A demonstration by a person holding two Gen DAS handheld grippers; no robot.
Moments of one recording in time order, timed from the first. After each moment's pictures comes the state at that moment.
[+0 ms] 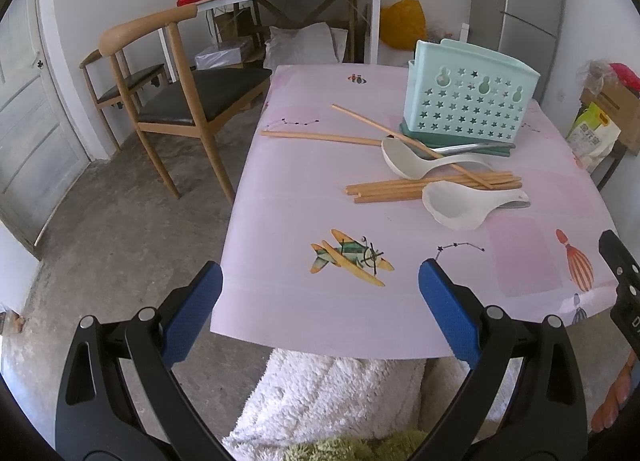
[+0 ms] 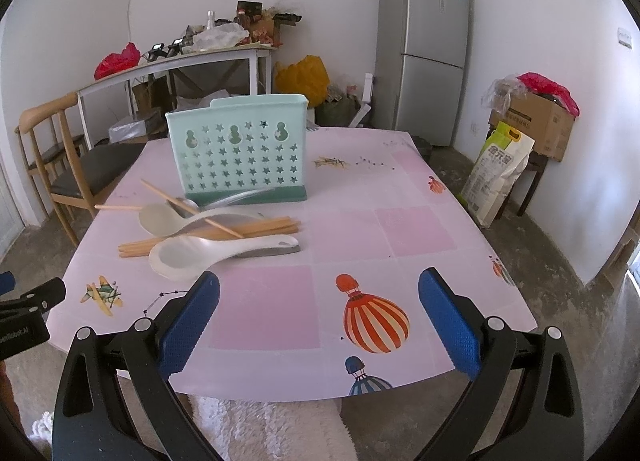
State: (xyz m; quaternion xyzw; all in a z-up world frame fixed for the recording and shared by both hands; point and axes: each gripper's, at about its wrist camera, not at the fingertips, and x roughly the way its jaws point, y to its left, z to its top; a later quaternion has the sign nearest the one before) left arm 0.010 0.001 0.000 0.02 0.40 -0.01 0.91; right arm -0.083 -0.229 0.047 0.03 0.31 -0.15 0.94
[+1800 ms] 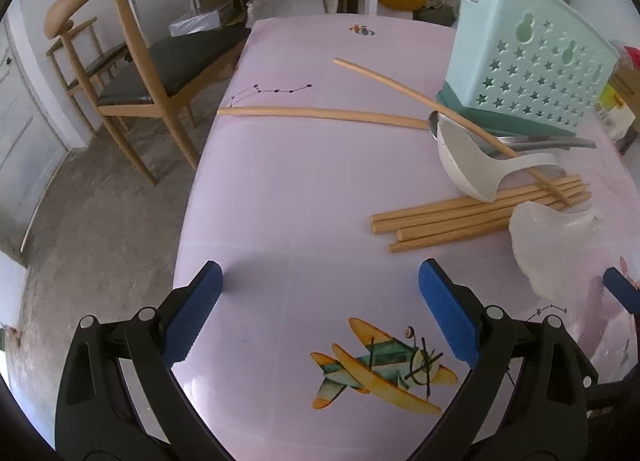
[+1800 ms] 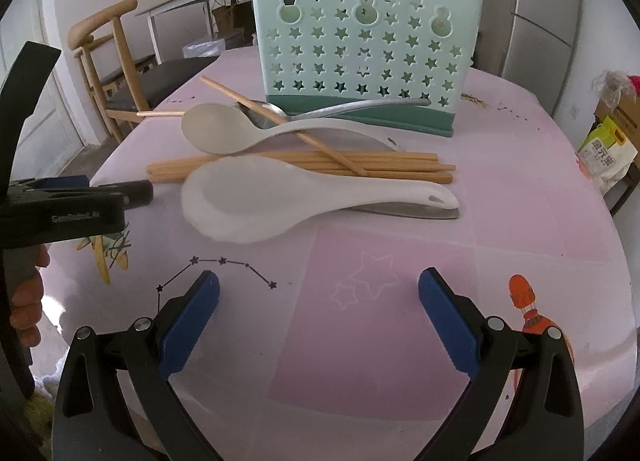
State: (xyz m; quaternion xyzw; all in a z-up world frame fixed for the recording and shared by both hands) left arm 0.125 0.007 -0.063 0.03 0.47 -0.04 0.88; right arm 0.012 -0.186 -0.034 0.01 0.42 0.02 0.91
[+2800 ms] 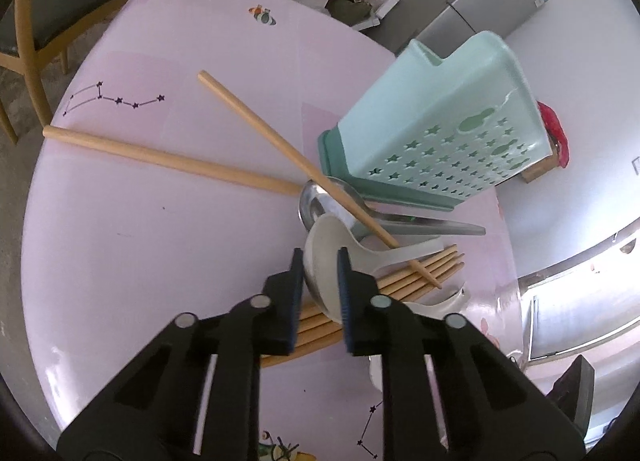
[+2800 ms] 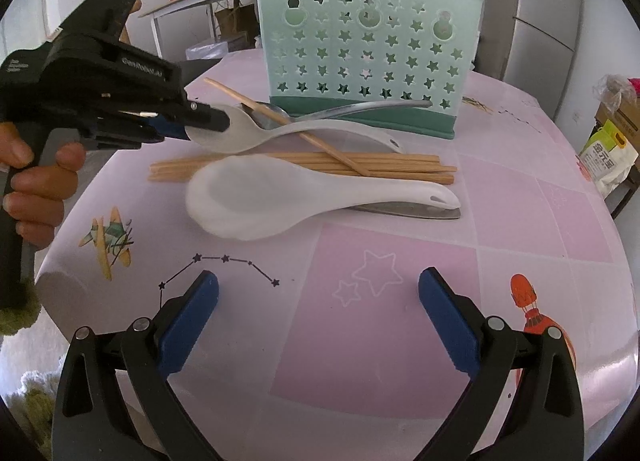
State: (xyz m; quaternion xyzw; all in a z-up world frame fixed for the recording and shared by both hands) left arm 0.210 -0.016 -0.071 -0.17 0.51 -0.25 0.81; right arm 0.011 -0.184 -0.035 0.00 0.42 0.02 0.91
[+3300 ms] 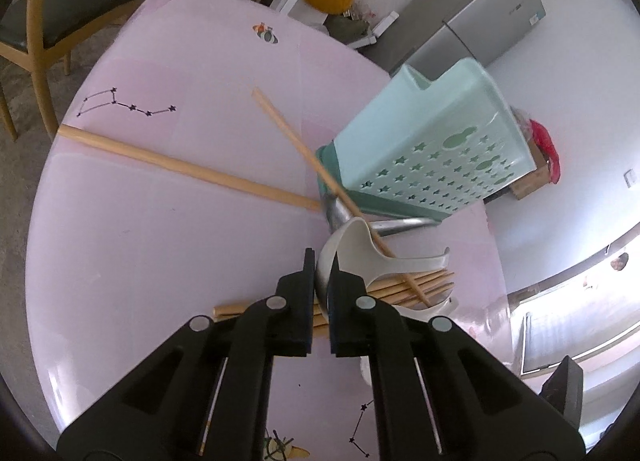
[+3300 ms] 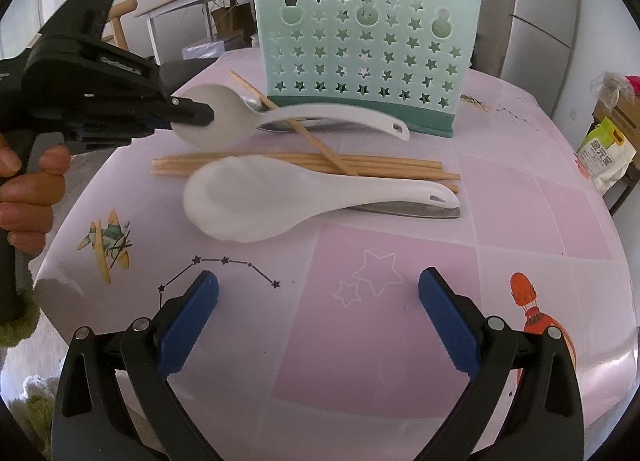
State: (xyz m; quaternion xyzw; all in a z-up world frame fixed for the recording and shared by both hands) left arm 0.197 0.002 -0.062 -0.19 0.48 -0.25 0.82; right arm 0.011 -0.183 -0.036 0.00 0.42 0.01 0.91
